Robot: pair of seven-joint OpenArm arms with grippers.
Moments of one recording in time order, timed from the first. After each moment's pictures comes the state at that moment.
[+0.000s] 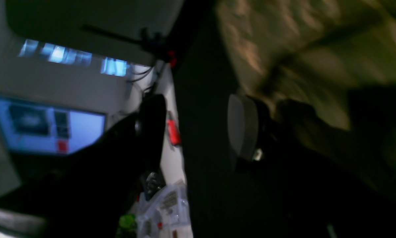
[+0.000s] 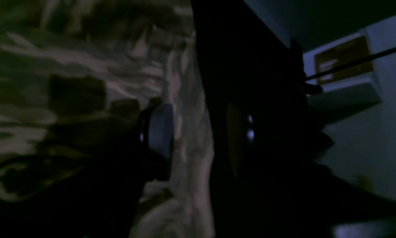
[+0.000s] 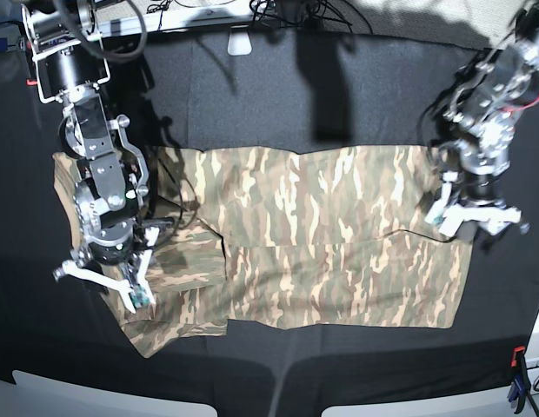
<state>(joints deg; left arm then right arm) 1.6 -39.3 32.8 89.1 27.3 18.6 28.6 10.8 22.7 -14.5 91.8 -20.2 -0.6 -47.7</state>
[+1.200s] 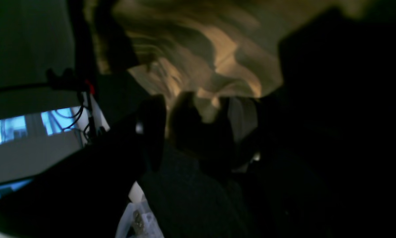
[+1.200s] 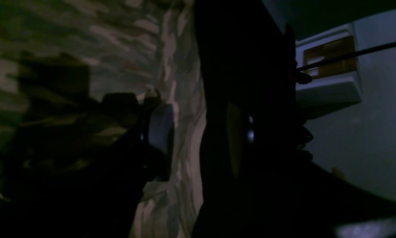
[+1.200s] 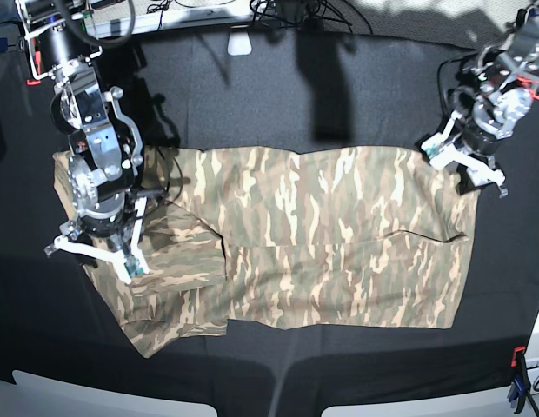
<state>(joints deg) 6.0 -41.9 32.9 84.2 25.0 -3.6 20.3 4.9 25.3 -14.4 95.9 -22.2 1.3 -50.3</state>
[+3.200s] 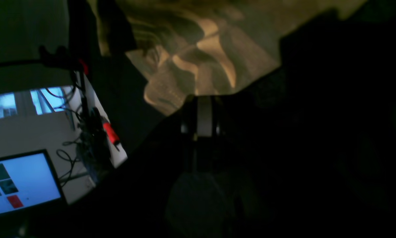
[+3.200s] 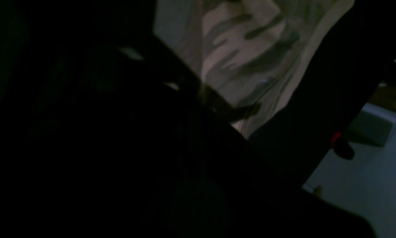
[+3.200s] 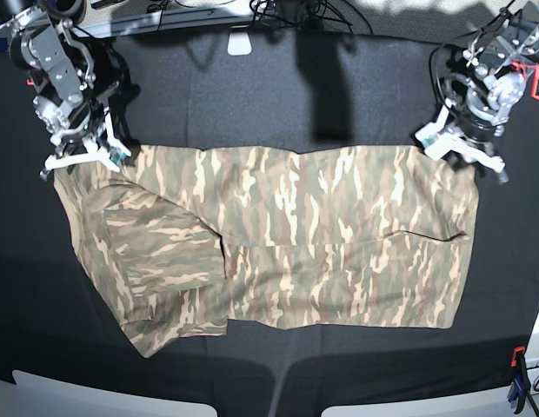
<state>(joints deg) 10.3 -43.0 32.9 92.3 24.1 5.6 27.5 -14.6 40.3 -14.6 94.4 -16.7 14.8 -45.0</state>
